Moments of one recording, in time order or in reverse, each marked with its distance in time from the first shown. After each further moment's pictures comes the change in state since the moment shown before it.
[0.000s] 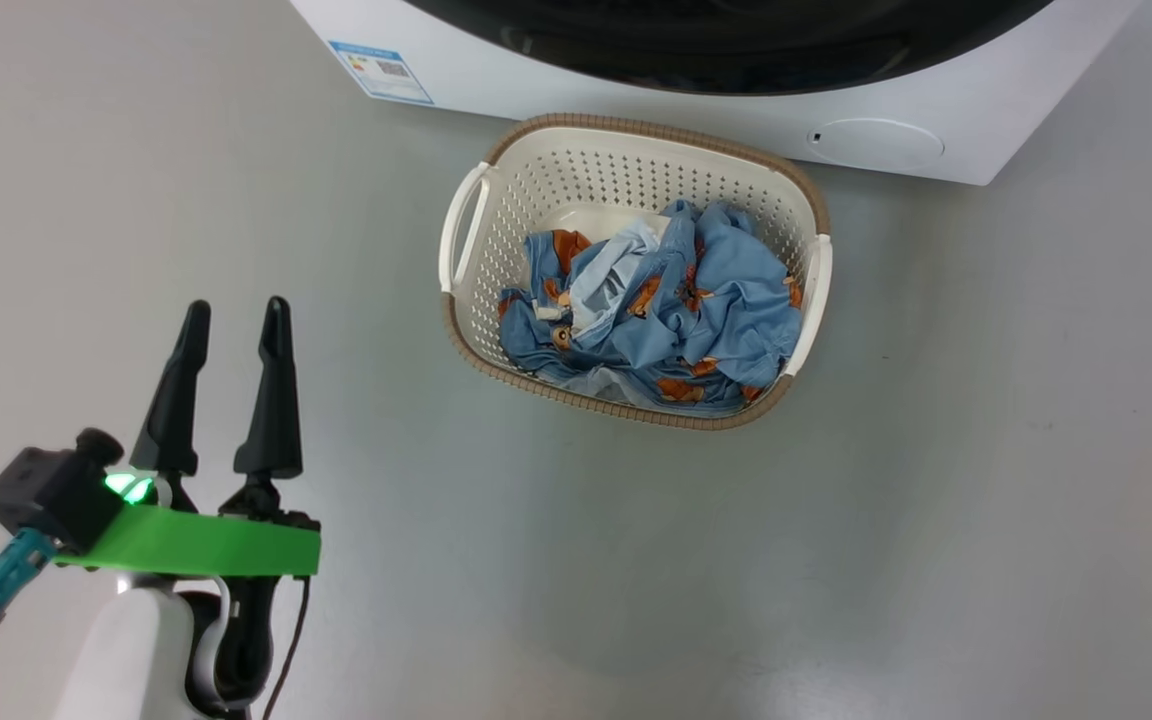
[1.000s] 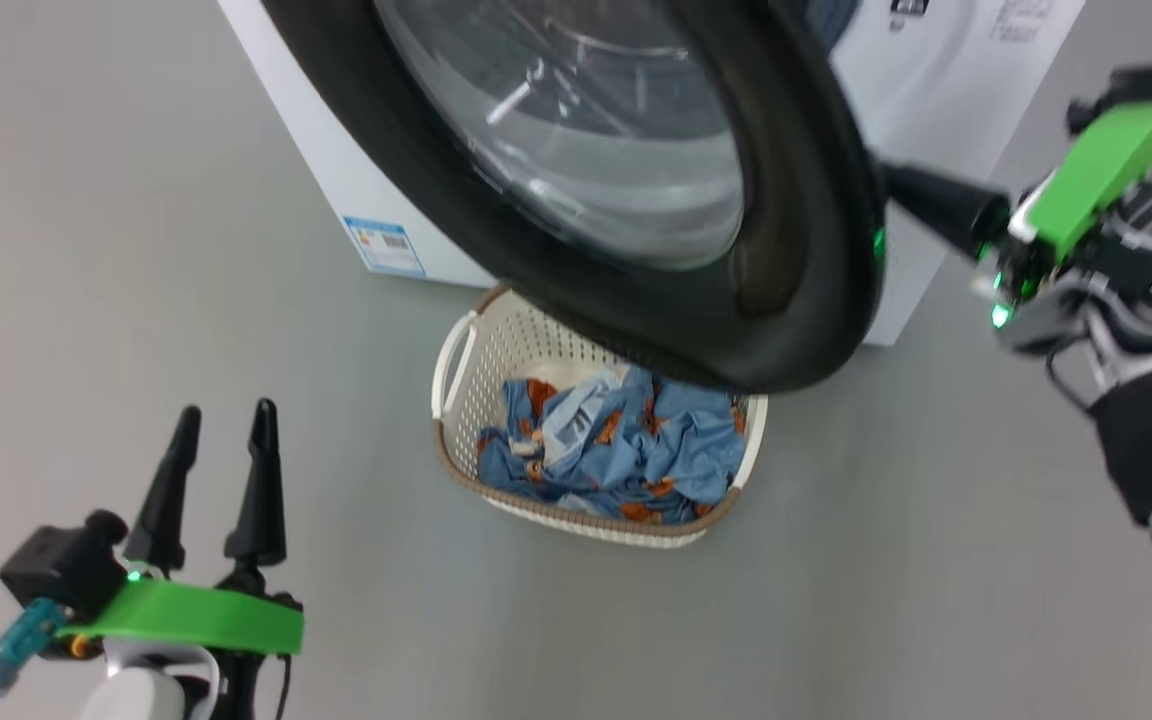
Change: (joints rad) left arm 0.102 0.021 0.026 0.076 0.022 0.000 0.000; right arm 0.406 0.075 0.092 -0.149 0.071 -0.003 0.226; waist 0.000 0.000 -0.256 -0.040
